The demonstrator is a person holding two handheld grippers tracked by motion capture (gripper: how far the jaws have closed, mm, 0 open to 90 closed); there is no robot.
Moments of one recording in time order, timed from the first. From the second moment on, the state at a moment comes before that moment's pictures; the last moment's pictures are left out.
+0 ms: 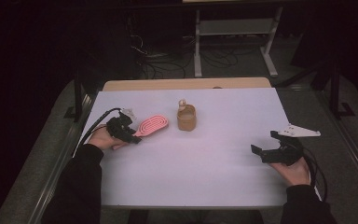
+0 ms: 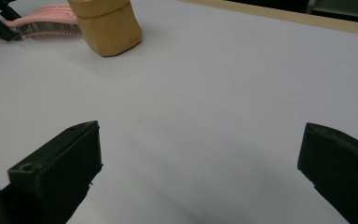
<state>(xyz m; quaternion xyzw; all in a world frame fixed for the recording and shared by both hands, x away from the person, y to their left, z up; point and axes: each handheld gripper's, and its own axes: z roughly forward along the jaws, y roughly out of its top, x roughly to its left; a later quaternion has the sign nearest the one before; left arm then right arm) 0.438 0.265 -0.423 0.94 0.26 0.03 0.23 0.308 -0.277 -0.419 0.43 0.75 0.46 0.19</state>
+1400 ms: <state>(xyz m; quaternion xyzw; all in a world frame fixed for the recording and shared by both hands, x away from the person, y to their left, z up) 0.425 0.265 -0.402 0.94 0.24 0.07 0.23 0.308 -0.277 -0.419 0.43 0.75 0.46 0.20</state>
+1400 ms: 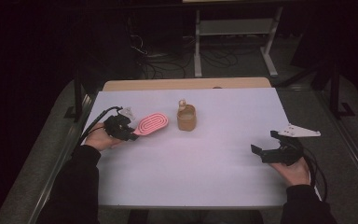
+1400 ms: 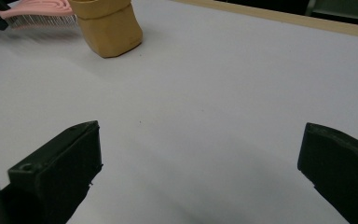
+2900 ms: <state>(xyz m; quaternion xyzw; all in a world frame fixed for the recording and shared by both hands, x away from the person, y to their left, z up) 0.410 0.232 -0.320 0.94 0.17 0.12 0.28 0.308 -0.278 -0.418 0.43 0.75 0.47 0.19</state>
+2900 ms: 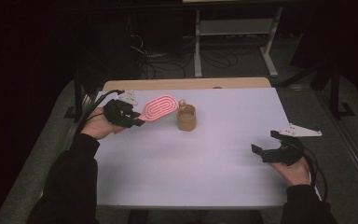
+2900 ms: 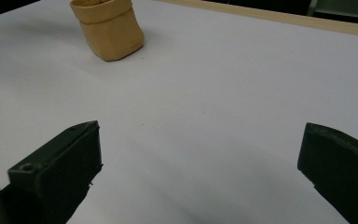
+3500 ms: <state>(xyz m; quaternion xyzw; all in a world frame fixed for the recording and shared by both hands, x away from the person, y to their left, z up) 0.407 0.202 -0.304 0.93 0.14 0.13 0.30 0.315 -0.261 -0.402 0.41 0.76 0.48 0.17</state>
